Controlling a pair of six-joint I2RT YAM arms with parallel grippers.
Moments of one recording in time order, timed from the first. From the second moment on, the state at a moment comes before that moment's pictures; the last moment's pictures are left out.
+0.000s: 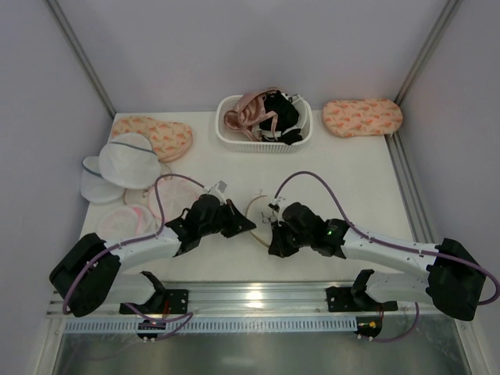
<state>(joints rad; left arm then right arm) -0.77 1.28 0.49 0.27 0.18 -1.11 0.95 1.16 0.61 -0.27 -0.16 0.54</state>
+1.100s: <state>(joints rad) -0.65 1.54 0.63 0.36 0.33 -0.99 0.75 1.20 0.68 -0.48 0.38 0.64</state>
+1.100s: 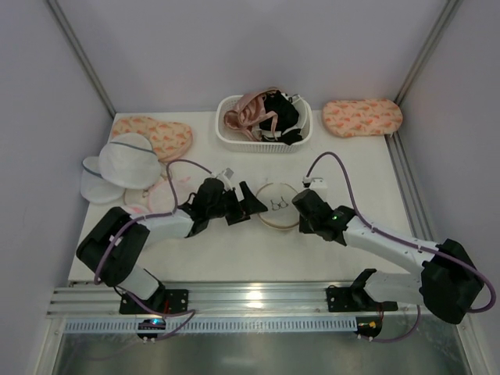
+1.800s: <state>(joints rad) -0.72 1.05 0.45 0.06 0.17 -1.10 0.85 1.14 0.56 0.01 -0.39 0.56</state>
